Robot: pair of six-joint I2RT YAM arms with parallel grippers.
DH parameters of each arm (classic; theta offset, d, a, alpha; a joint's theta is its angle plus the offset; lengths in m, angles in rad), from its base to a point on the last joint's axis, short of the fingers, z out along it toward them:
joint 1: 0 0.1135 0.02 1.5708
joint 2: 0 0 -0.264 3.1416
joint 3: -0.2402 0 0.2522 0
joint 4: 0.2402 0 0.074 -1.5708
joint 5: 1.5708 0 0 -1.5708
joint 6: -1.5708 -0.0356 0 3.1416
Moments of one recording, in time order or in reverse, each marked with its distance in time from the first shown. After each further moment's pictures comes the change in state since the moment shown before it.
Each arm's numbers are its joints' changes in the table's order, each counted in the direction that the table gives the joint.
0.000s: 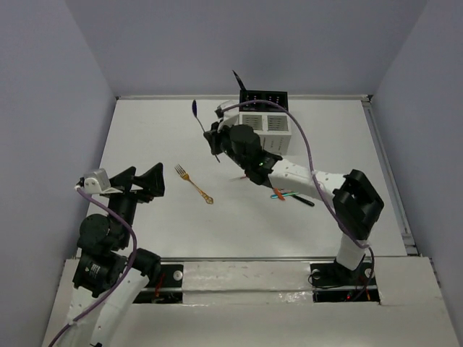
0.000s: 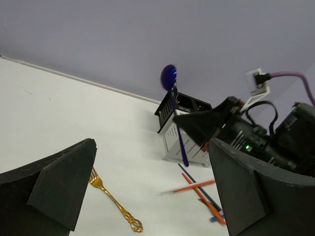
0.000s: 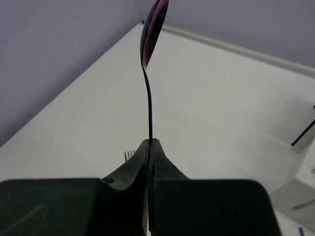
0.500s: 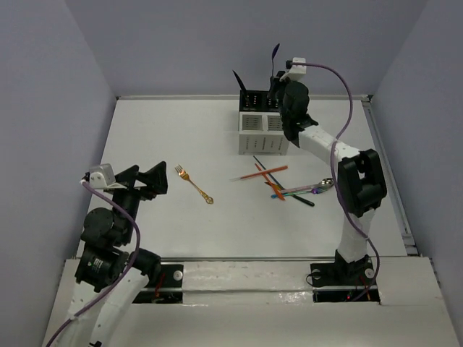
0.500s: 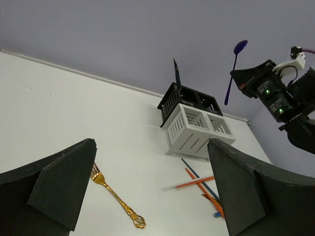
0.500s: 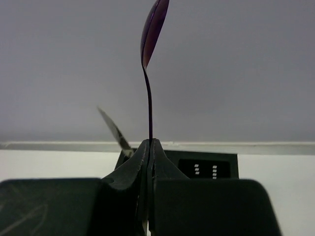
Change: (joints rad) left arm 0.004 -0.034 0.000 -0.003 0.010 -0.004; right arm -0.469 -0.074 -0.129 -0.179 0.048 0.037
